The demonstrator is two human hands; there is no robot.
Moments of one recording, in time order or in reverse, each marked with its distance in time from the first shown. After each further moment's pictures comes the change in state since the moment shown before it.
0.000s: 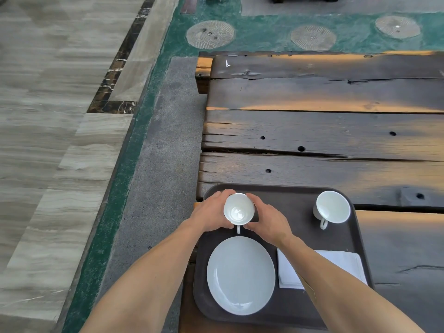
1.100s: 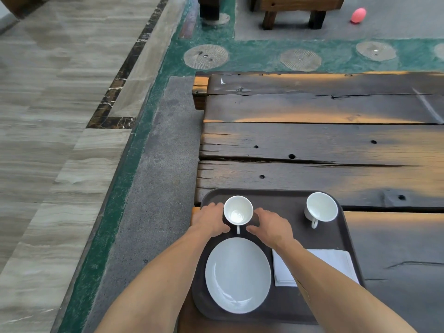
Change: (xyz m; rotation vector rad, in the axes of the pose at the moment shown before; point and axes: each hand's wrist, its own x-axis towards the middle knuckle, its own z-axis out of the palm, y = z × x) left_hand -0.018 0.021 0.009 0.289 0.031 -0.201; right_hand -0.022 0.001 -0.007 -0.262 0.003 0.146
